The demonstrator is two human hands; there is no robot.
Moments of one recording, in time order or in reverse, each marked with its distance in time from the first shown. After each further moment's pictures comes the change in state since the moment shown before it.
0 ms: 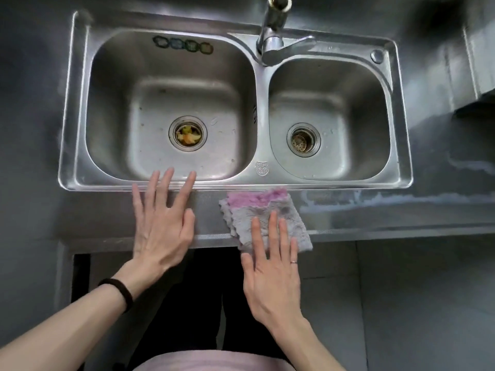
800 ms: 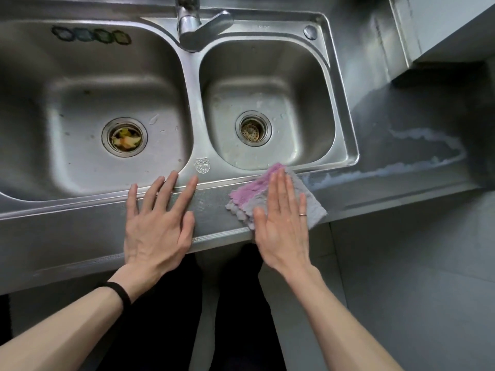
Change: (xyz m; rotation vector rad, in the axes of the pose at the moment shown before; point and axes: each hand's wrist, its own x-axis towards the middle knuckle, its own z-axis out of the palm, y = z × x) left_hand 0.022 0.079 0.042 0.233 -0.003 0.218; right_hand 0.061 0.101 -0.046 0.054 0.163 0.109
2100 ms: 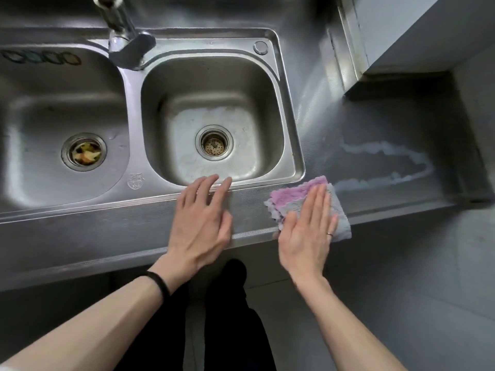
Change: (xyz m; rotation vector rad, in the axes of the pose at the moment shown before) left_hand 0.063 0.192 -0.006 -0.253 -0.022 0.044; right_hand 0.017 0.157 -0.045 0.020 0.195 0.305
